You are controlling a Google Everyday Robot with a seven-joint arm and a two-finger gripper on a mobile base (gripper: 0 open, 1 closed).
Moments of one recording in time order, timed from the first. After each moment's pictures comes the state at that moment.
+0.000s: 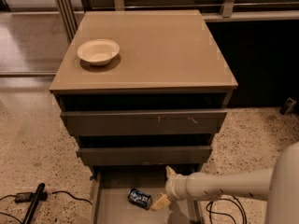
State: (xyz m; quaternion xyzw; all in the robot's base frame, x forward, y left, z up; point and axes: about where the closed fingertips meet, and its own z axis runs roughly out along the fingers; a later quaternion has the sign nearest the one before) arm 0.486 -0.052 0.352 -0.51 0.79 0.15 0.30
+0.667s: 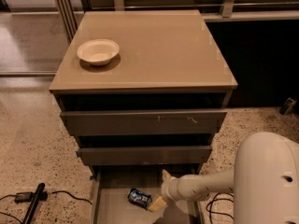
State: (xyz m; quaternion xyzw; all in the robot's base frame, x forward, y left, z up) arm 0.503 -0.037 0.277 -0.52 0.79 0.15 0.29
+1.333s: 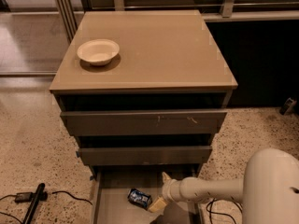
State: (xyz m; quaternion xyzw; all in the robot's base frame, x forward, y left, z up) arm 0.510 -0.035 0.243 -0.51 0.79 0.17 0.30
